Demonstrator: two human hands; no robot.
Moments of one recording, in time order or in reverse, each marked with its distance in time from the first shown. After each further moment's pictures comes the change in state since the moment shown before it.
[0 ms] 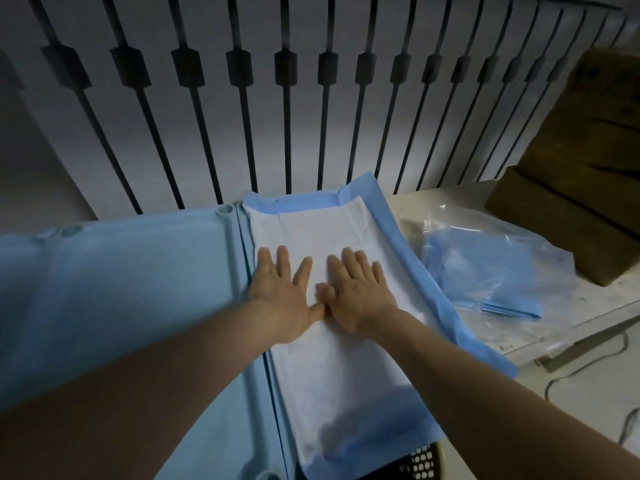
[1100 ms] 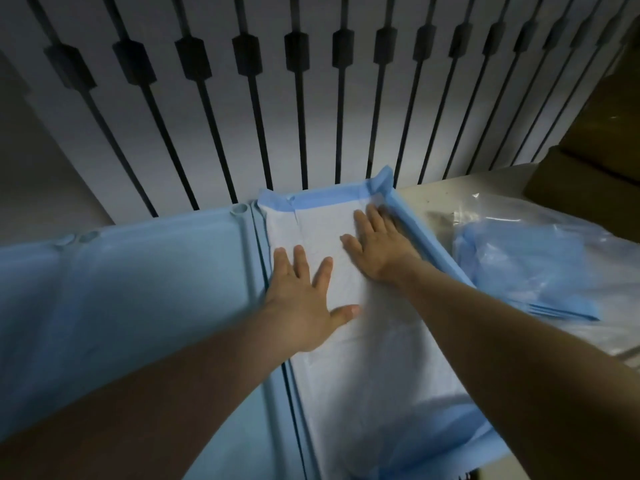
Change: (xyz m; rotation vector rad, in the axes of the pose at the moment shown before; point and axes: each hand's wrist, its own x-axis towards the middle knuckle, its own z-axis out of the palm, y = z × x) left_hand 0.006 0.000 0.004 -0.035 -0.034 0.000; right_hand 0.083 0.029 -0.015 0.009 0.124 0.017
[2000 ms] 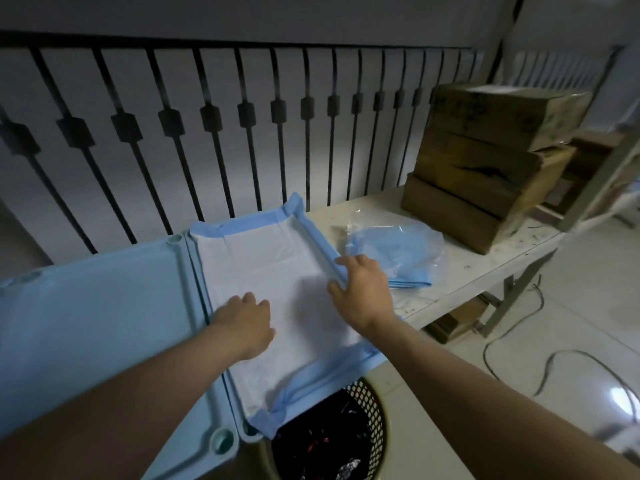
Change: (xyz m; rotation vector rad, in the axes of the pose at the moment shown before) left_hand -0.056 0.027 -0.019 -0.205 -0.052 0.108; right_hand -0.189 0.023 -0.055 0.310 0.420 0.212
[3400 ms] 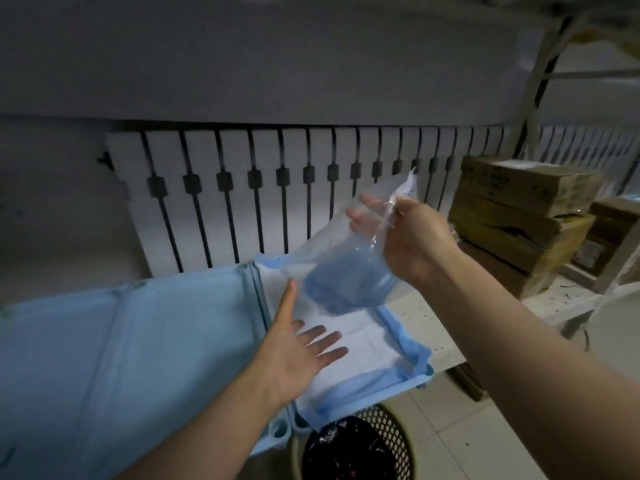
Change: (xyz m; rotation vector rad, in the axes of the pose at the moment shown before) left_hand -0.126 0.016 -0.045 -2.629 -0.070 -0.104; right_hand 0.000 -0.131 -0.158 1.607 -0.212 0.294
